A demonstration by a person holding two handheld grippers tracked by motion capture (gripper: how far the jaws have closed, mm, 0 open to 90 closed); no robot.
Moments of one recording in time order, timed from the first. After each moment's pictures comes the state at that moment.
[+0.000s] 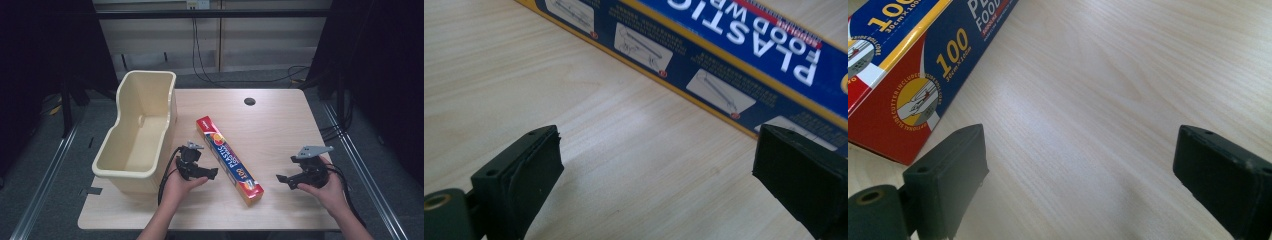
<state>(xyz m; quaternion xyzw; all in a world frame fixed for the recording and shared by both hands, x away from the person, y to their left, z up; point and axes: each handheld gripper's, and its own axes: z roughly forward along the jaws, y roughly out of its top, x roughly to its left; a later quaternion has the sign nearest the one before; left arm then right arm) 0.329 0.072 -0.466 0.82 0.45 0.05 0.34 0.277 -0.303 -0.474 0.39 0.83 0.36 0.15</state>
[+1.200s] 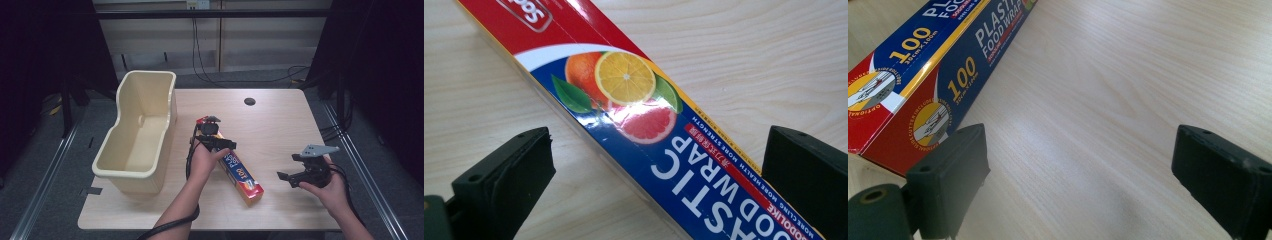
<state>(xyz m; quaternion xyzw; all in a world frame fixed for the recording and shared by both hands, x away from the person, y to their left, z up) 0.387 0.004 -0.445 0.78 0.56 0.05 0.29 0.274 -0.306 -0.467 0.40 0.82 0.39 0.16</state>
